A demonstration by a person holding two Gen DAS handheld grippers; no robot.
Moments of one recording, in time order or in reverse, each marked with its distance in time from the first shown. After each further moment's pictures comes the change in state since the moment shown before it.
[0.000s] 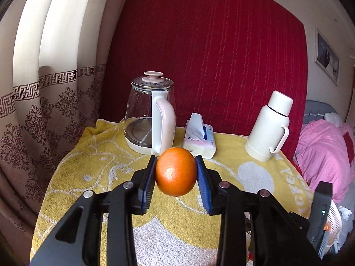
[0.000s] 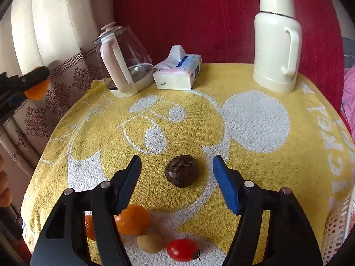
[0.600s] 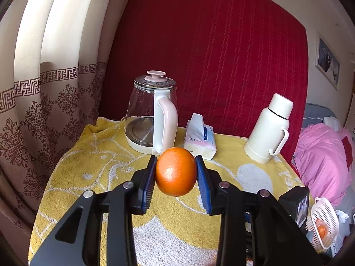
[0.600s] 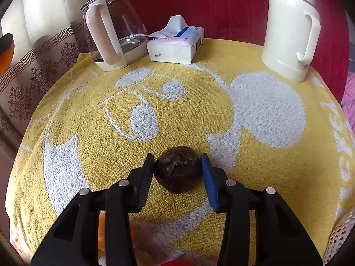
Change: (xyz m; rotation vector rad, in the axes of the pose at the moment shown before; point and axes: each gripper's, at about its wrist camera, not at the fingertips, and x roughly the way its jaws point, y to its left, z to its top) left arm 0.001 0.006 -0.001 -0.026 0.004 -0.008; right arm 0.037 0.003 -0.004 -0.050 0.106 -0.054
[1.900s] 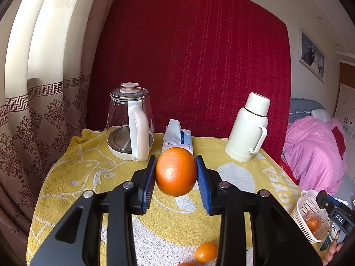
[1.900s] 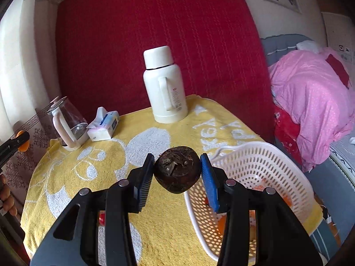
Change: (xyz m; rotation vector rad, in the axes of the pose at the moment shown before) left arm -0.024 -0.041 -0.002 0.079 -0.046 -0.079; right arm -0.213 -0.124 -0.077 0.340 -0.401 -0.287
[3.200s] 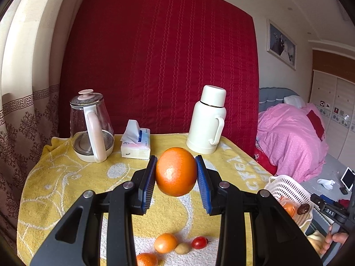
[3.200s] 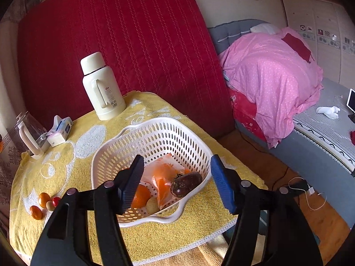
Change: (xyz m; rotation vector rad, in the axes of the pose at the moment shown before) left arm -0.020 -0.064 -0.009 0.103 0.005 -0.177; right arm -0.049 -0.103 -0.041 0.134 0.000 -0.203
